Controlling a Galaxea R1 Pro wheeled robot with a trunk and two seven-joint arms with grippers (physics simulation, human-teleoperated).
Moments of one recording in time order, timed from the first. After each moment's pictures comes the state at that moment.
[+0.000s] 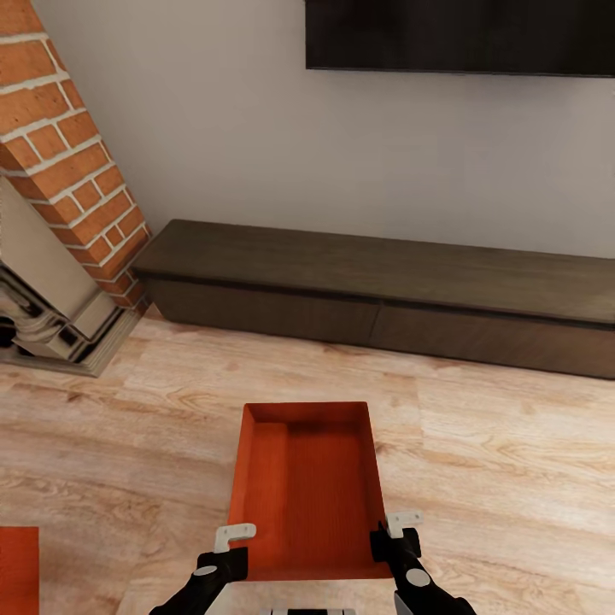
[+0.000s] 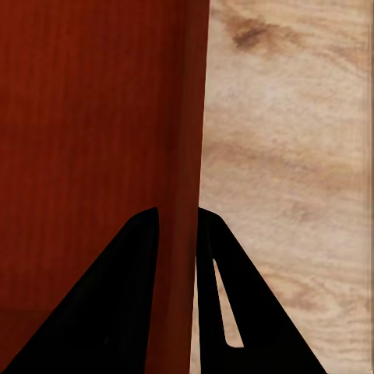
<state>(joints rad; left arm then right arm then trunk) -0.47 -0.11 -0.16 -0.33 0.22 0.05 0.23 -0.52 0.08 0.23 -0.20 -0.08 -0.28 -0.18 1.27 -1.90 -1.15</state>
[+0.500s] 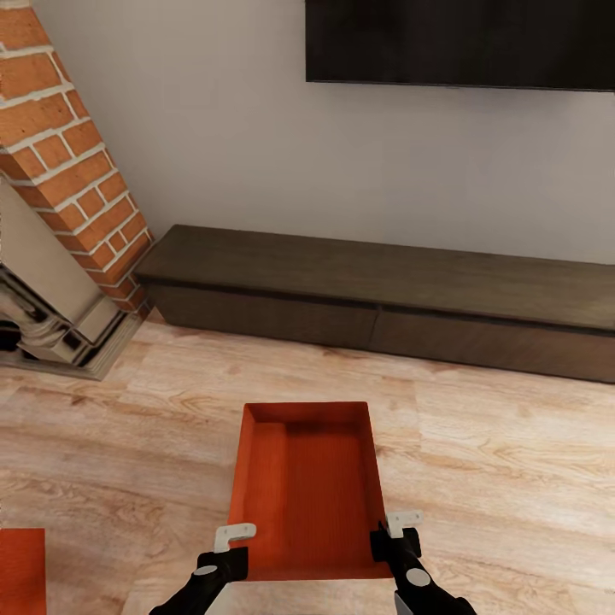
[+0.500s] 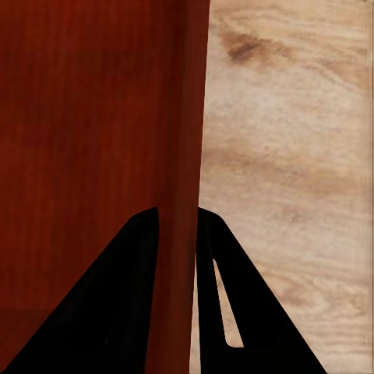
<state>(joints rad) -0.47 -0.11 -0.16 -0.33 0.22 0.05 0.23 -0.52 0.08 0.23 -0.20 -0.07 -0.28 -0.18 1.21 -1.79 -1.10</state>
